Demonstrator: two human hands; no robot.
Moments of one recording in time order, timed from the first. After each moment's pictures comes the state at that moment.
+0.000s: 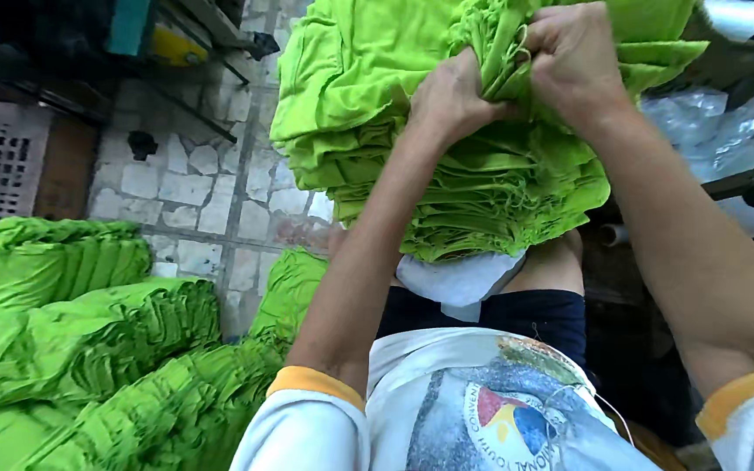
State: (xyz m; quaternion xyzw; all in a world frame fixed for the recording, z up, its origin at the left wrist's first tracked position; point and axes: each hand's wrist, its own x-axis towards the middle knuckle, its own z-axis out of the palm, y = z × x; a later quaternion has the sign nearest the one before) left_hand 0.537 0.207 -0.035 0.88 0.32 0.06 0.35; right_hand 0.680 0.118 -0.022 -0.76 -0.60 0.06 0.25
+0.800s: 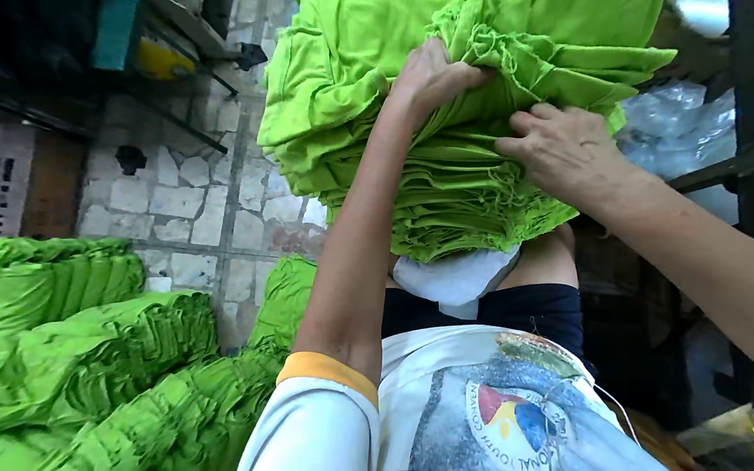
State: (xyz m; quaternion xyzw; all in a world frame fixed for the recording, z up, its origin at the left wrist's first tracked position) left_hand 0.556 0.239 -0.039 0.83 0.38 0.03 0.41; right_hand 0.659 0.040 -0.038 -0.69 -0.72 0.03 -0.01
